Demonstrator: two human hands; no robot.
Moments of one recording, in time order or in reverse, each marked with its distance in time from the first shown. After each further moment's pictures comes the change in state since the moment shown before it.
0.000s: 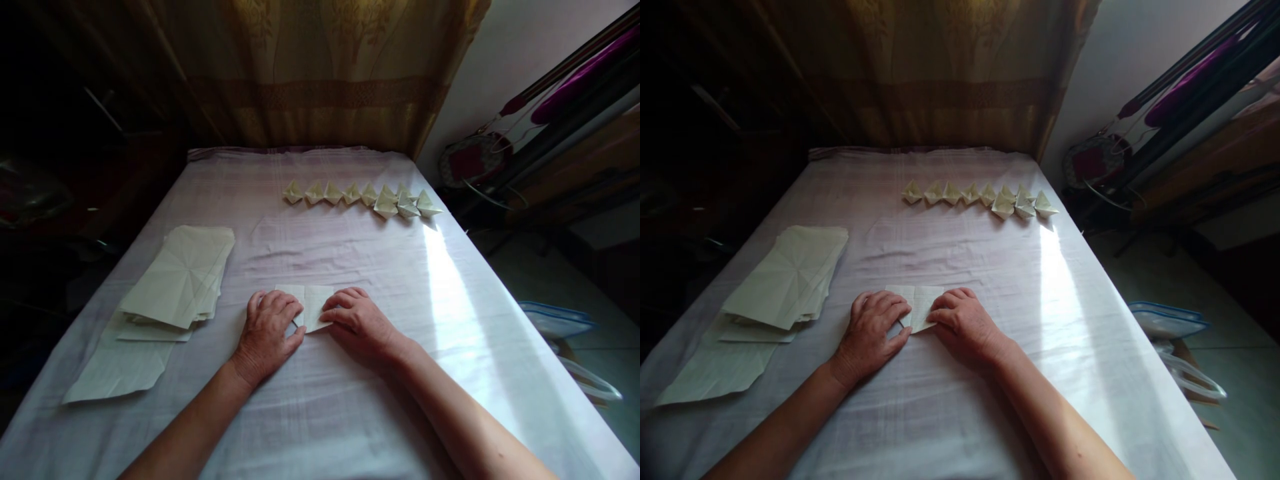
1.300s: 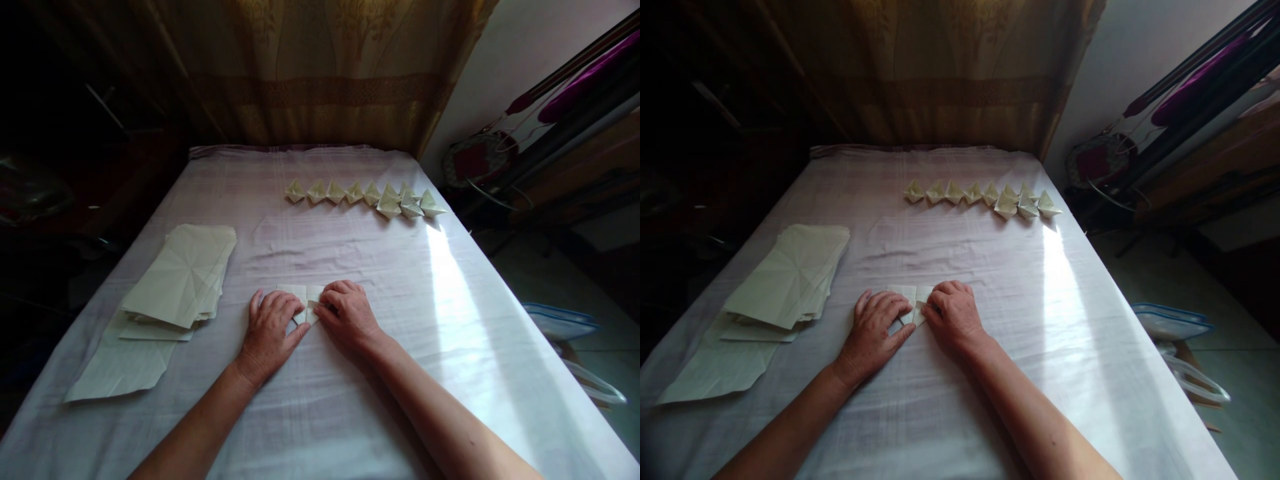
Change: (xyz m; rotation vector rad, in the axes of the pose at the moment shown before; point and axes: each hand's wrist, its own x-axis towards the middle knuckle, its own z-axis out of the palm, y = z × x) left_hand -0.001 0.001 0.006 -0.064 0.027 -0.091; right_hand 0.024 -0.008 0.026 -0.056 0.175 0.311
